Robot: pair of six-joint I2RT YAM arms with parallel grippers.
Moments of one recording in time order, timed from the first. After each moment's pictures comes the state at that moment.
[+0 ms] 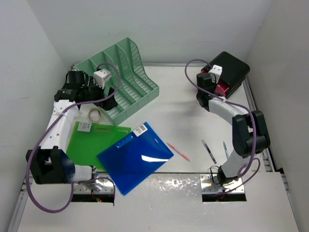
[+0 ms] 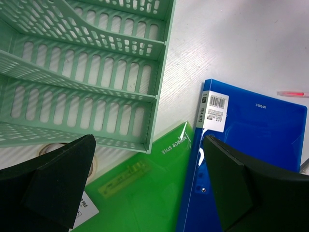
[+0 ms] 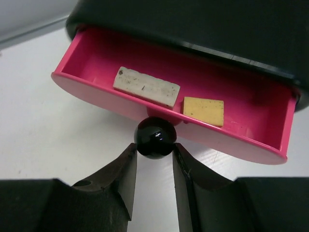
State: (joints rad) left arm 0.05 1.31 1.22 -0.74 0.61 0.40; right arm 0.27 1.69 1.03 0.11 0.68 0.34
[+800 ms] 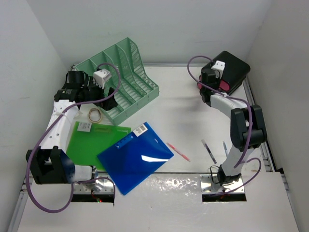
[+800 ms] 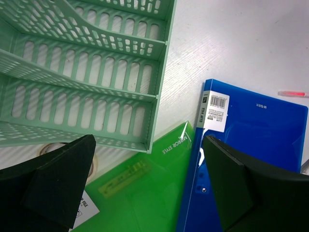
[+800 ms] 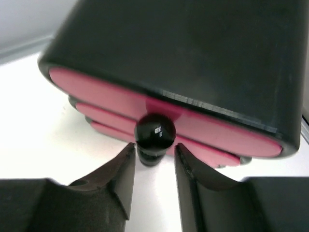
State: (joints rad) left arm 0.05 1.31 1.22 -0.74 0.60 0.40; right arm 0.18 1.79 1.13 0.19 0.65 0.24
